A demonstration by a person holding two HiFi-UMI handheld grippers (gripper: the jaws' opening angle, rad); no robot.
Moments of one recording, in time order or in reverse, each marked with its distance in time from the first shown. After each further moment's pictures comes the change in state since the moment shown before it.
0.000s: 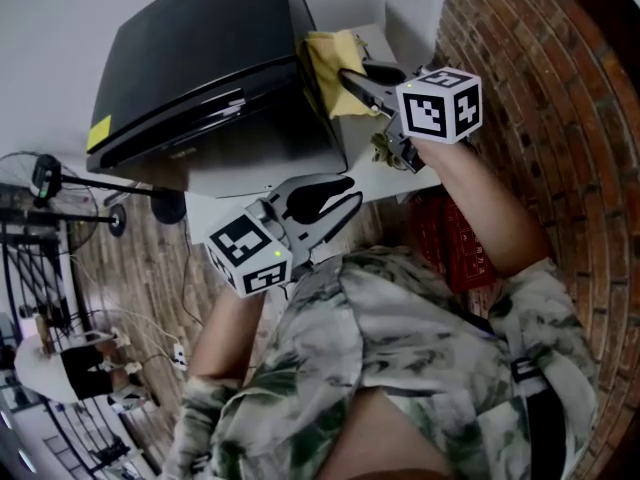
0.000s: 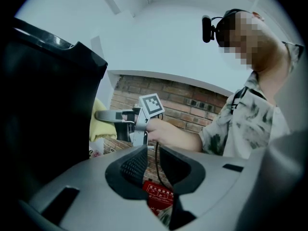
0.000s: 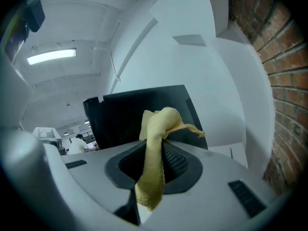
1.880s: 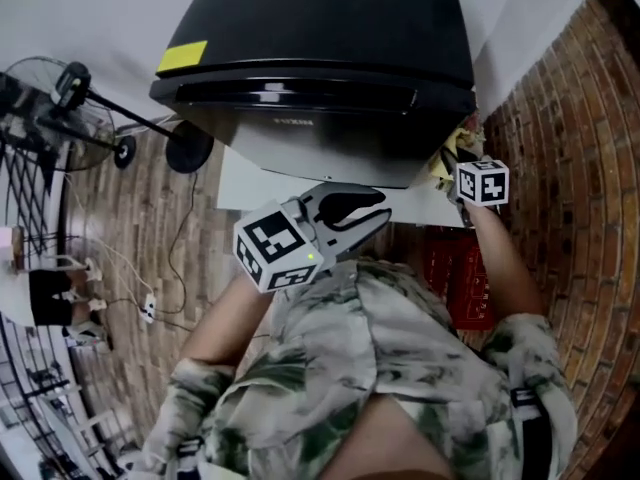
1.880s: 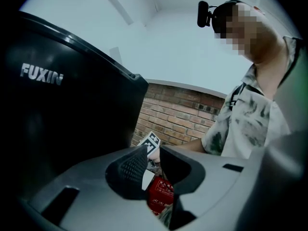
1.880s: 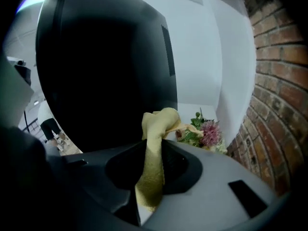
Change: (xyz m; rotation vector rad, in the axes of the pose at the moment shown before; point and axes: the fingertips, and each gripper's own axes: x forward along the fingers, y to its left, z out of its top) left arm -0.073 0.043 -0.038 -0.027 -0.044 0.116; right arm 0.020 -0.127 -0.218 -0.115 0.434 -0.359
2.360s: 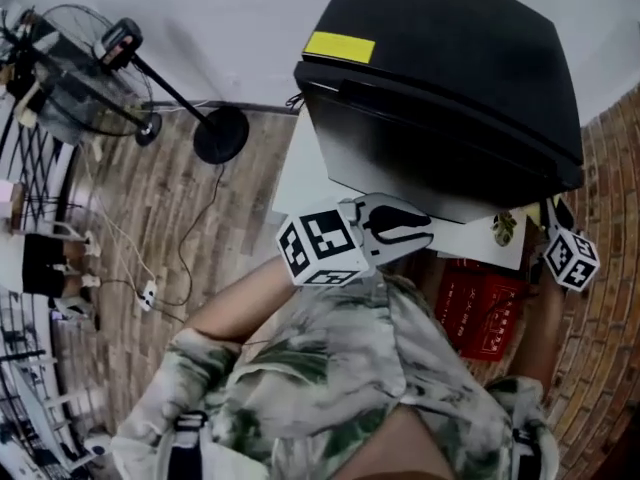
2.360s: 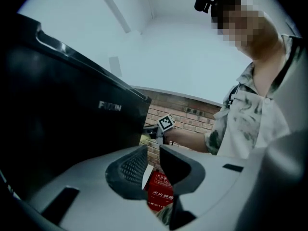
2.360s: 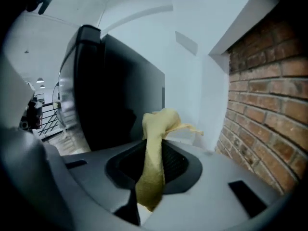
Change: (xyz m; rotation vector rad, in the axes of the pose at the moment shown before) left arm -0.116 0.031 -0.003 0.049 -0.010 -0.108; right arm -0.137 0.043 0.107 0.008 -0.271 -0.259
